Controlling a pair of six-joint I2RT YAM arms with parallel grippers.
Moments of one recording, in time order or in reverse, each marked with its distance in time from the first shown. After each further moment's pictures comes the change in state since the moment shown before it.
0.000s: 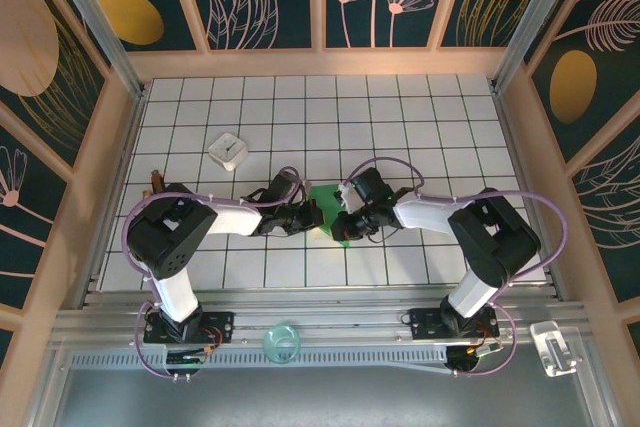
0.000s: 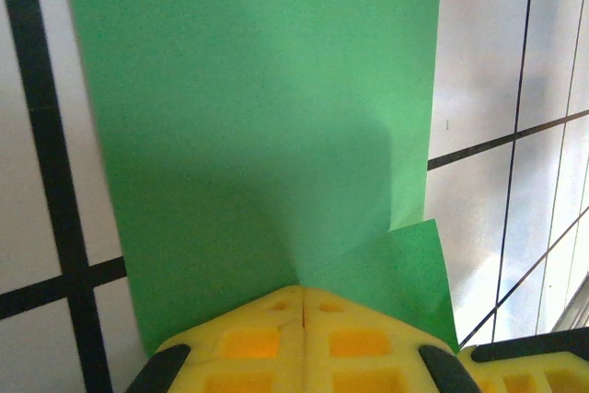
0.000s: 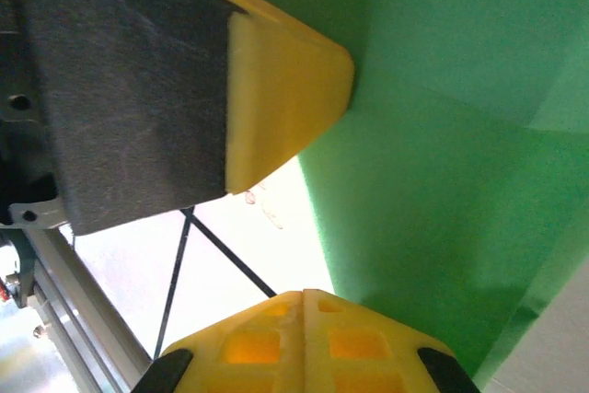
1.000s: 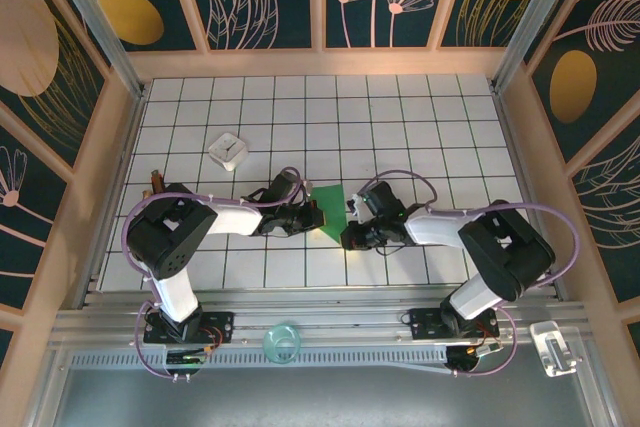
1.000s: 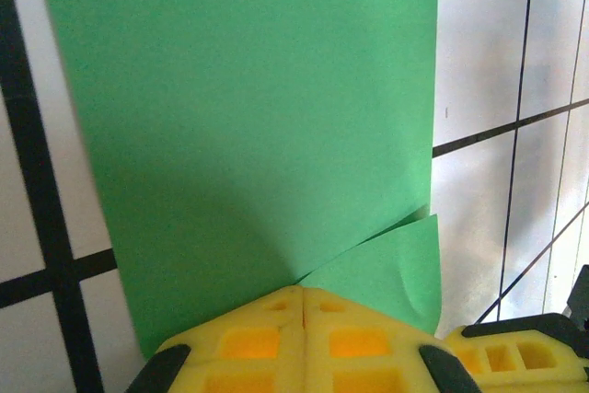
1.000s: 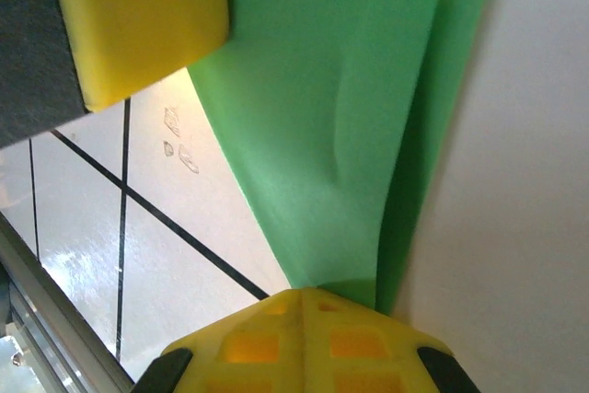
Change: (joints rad) left arm -0.002 0.000 0.006 -0.018 0.006 0.023; right arm -0.001 -0.106 -0.190 0.119 0.070 0.135
